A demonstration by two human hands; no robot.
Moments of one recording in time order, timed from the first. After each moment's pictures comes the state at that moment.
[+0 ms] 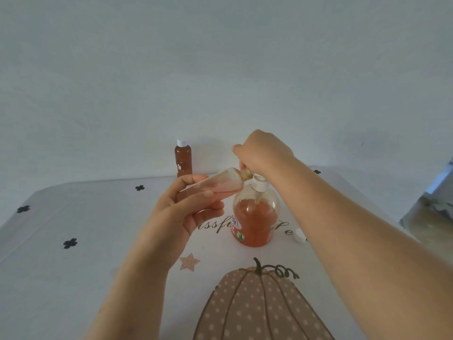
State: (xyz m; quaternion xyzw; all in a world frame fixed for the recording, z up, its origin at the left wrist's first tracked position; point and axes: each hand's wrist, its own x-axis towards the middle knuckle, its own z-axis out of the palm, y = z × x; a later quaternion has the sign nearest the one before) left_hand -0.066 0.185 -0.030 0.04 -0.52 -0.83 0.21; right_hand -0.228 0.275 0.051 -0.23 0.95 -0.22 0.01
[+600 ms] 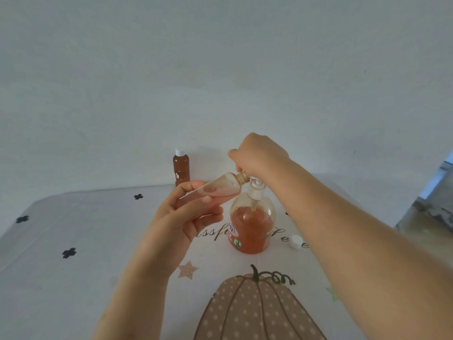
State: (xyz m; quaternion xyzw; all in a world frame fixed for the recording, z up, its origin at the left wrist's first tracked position) left_hand -0.066 0.188 -0.026 0.03 -0.50 -0.84 0.21; right_hand -0.220 0.277 0.068 -0.24 0.95 -0.20 0.00
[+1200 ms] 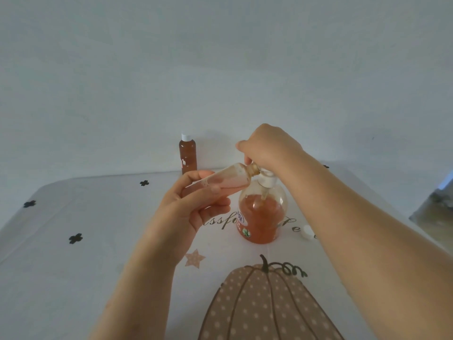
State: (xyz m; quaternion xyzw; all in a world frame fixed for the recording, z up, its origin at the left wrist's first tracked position) left_hand -0.071 0.185 -0.032 0.05 -0.52 -0.83 0.21; right_hand -0.235 0.273 0.048 -0.23 0.95 -0.22 0.02
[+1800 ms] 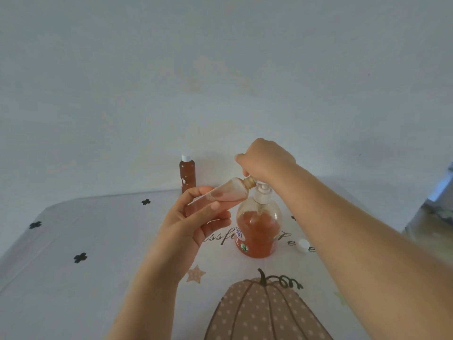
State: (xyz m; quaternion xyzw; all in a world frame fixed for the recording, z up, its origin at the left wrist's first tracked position) left_hand -0.063 0.191 -0.025 0.02 -0.50 -0.84 0.22; right_hand -0.221 0.278 0.067 -0.23 0.95 -0.21 0.00
